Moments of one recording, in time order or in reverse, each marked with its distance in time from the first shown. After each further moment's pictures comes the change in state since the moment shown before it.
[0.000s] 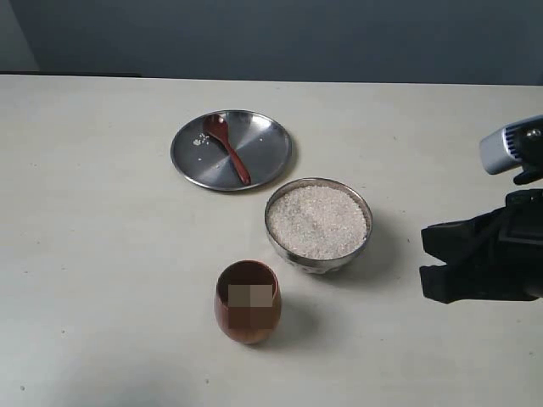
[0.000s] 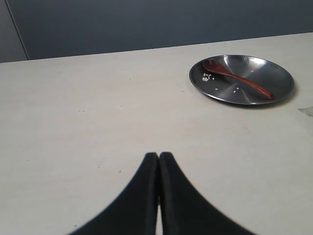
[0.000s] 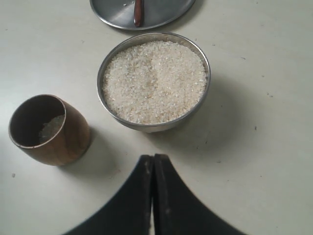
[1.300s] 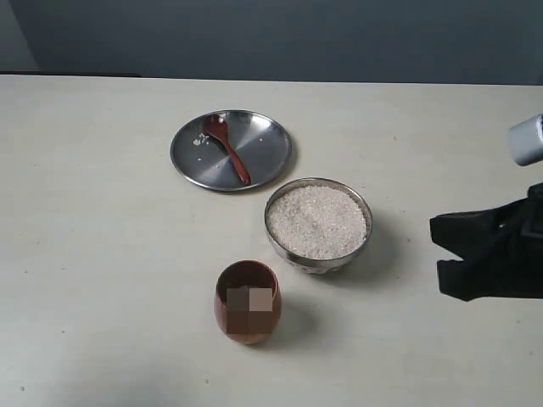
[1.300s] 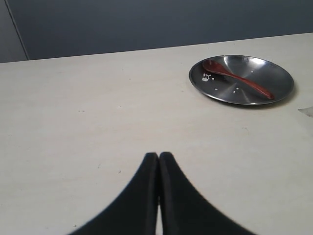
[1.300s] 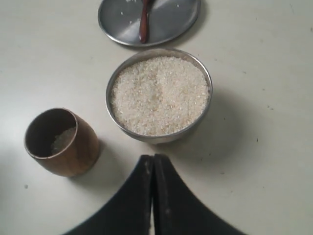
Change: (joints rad) left arm 0.000 0.000 0.000 -0.002 0.000 0.000; right arm 0.000 -0.079 0.000 0.011 0.000 0.000
